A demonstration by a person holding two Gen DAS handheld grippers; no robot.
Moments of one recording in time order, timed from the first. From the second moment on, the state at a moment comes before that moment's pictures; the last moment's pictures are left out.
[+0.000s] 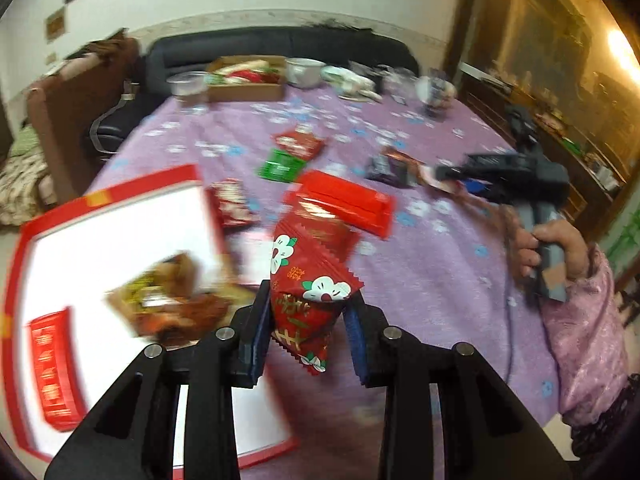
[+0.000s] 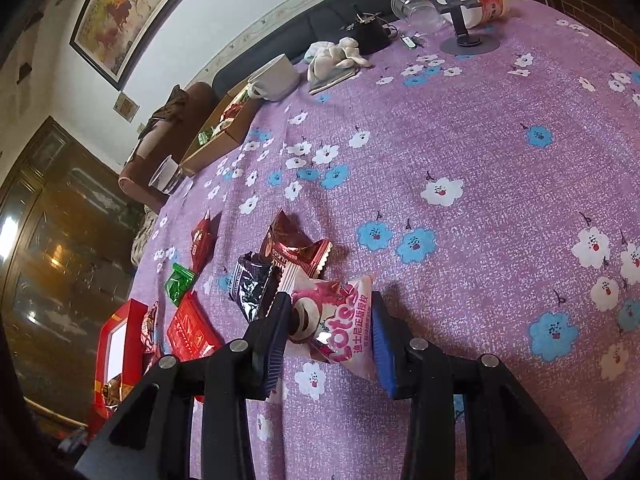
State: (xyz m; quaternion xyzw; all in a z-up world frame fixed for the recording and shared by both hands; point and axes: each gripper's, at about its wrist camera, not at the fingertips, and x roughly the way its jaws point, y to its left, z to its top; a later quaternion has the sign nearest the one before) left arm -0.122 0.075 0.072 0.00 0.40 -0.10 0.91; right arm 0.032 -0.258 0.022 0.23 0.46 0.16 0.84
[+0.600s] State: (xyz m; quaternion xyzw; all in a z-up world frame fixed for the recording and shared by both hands) left arm -0.121 0.138 0.043 -0.03 0.43 -0.02 0.90; right arm 0.022 -0.234 0.029 0.21 0.46 0.19 0.84
